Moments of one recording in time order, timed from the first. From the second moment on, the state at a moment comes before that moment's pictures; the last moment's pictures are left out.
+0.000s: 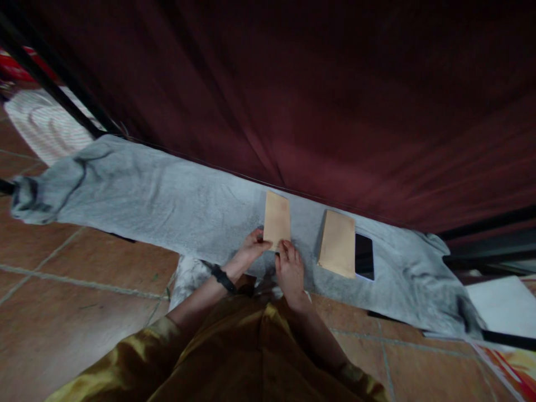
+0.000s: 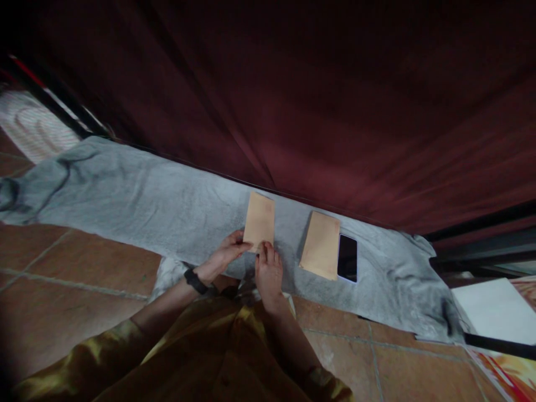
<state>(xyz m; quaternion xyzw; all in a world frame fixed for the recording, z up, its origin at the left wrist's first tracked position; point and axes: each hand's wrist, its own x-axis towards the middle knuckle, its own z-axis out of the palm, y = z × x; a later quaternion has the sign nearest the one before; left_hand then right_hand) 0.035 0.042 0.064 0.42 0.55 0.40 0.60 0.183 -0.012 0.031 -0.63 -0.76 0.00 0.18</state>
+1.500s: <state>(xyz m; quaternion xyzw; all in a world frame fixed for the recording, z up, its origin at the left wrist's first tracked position) 0.055 0.039 0.052 0.81 0.47 0.25 0.23 0.202 -0.024 0.009 -0.55 -0.82 0.06 0.18</state>
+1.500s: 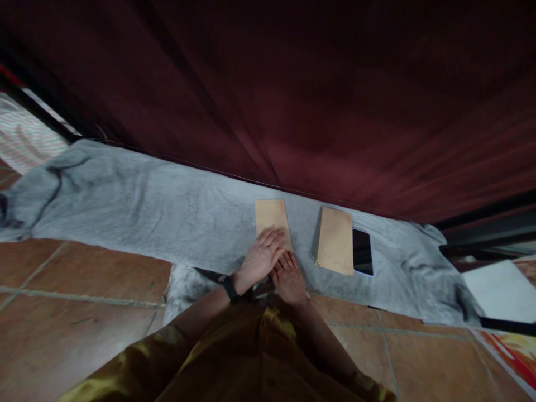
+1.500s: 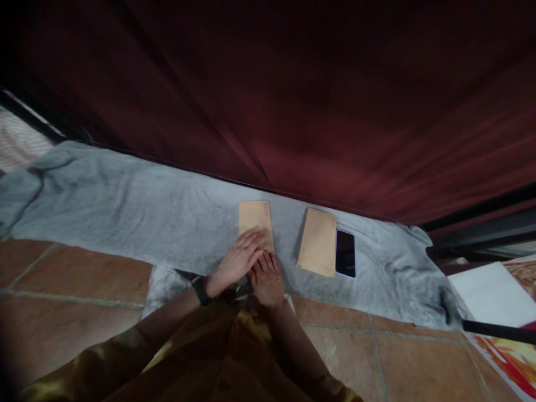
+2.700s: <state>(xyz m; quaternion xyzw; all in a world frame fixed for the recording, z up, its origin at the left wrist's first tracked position) 0.032 0.034 0.026 0.89 0.40 0.16 0.14 0.200 -0.025 0.000 -0.55 -0.81 0.04 0.18</state>
